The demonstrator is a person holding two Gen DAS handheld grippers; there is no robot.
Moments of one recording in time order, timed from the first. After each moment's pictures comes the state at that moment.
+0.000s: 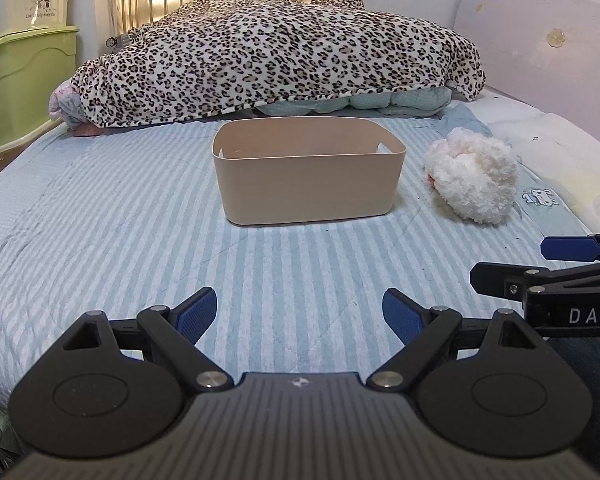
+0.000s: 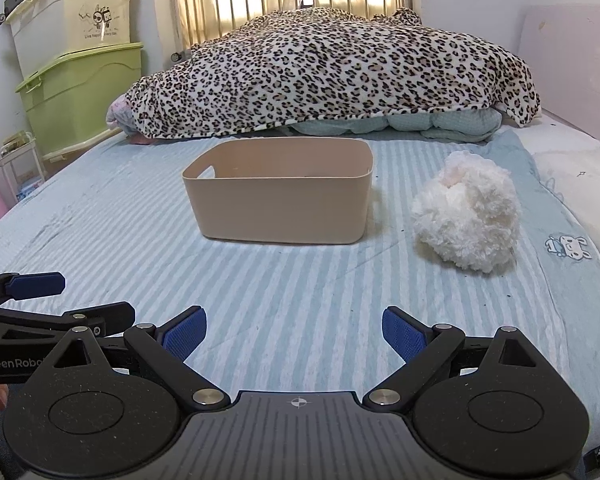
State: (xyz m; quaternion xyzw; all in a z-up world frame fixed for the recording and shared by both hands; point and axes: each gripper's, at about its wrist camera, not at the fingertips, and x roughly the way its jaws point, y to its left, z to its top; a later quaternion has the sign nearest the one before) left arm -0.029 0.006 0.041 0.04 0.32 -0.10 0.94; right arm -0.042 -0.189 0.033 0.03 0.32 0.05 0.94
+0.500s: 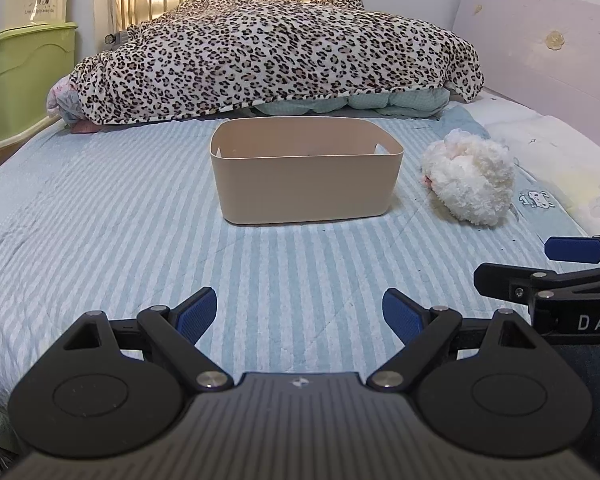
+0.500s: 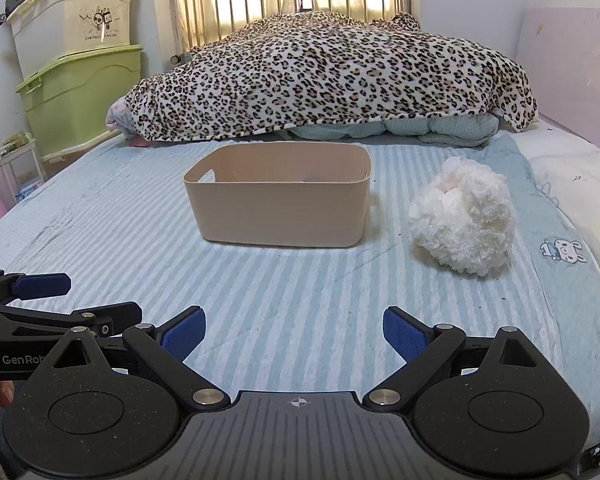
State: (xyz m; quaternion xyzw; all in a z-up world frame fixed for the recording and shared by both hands) left arm -0.028 0.006 0.042 0.03 0.32 -0.10 0.94; right arm -0.046 -0.188 0.038 0.03 0.32 0.05 0.95
